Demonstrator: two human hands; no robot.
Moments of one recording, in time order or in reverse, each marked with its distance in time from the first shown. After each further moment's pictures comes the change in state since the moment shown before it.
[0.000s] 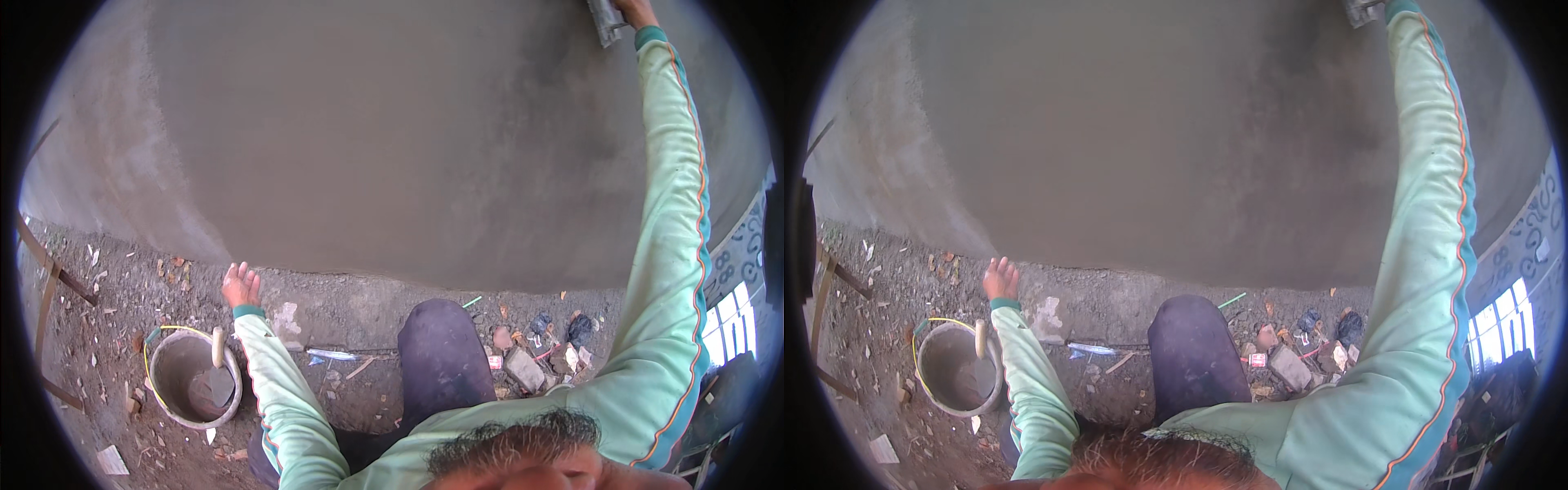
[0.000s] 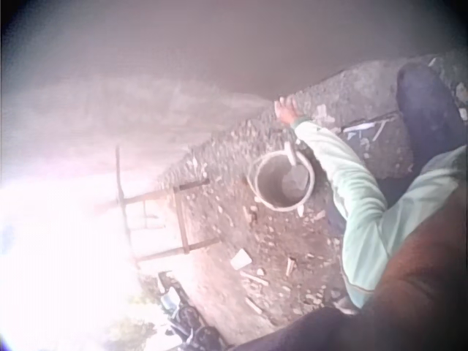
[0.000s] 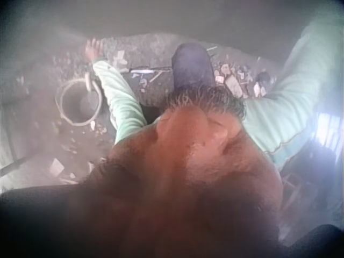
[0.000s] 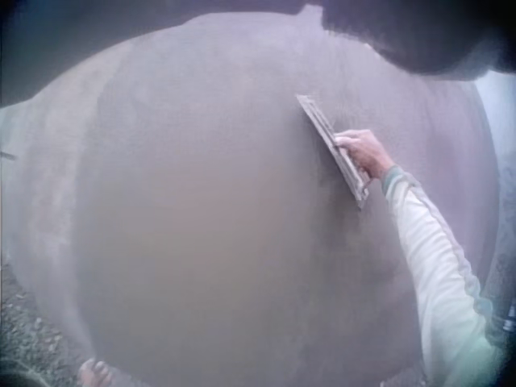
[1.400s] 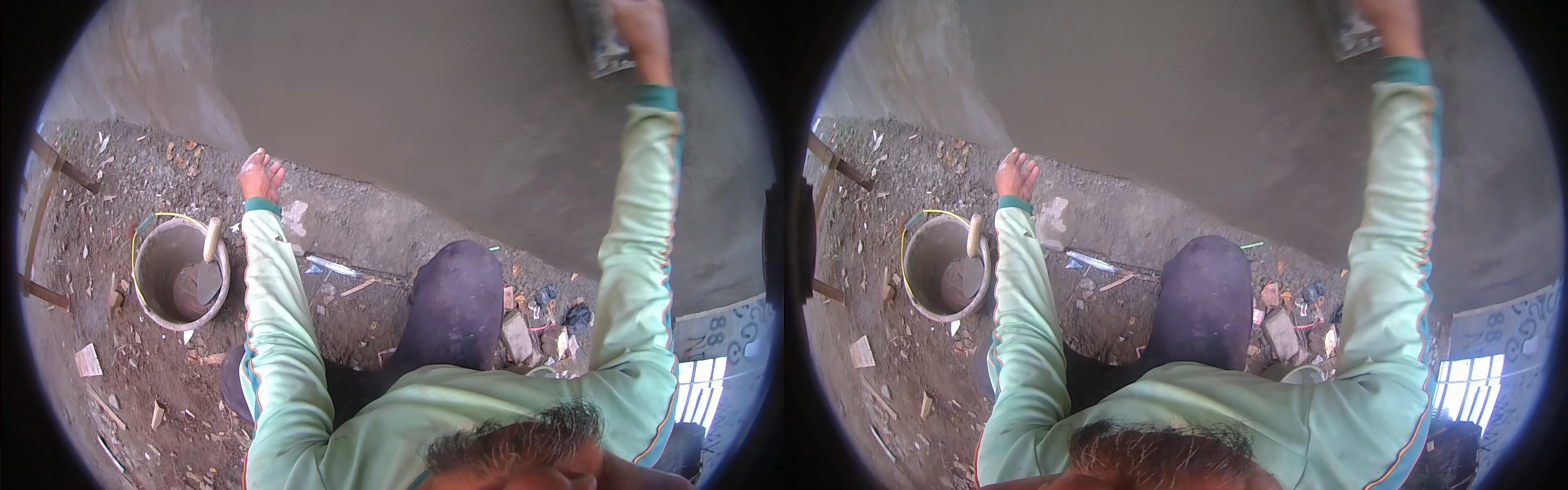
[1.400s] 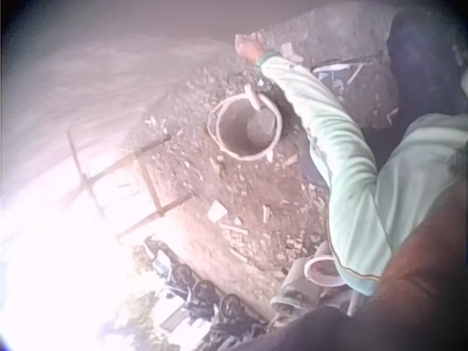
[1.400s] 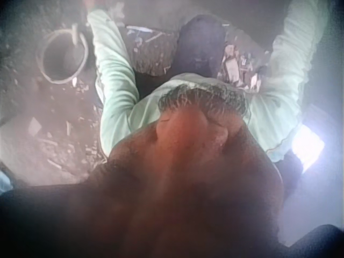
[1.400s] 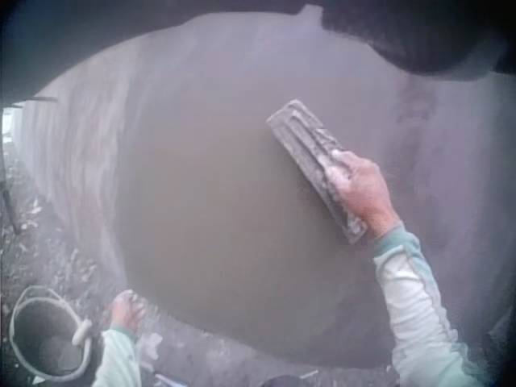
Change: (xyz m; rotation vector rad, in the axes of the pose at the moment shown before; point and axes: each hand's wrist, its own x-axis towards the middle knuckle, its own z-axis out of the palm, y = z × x) left_hand -0.036 -0.017 0.037 0.085 0.016 0.032; right_hand -0.168 -0.103 0.187 -0.126 0.043 -0.257
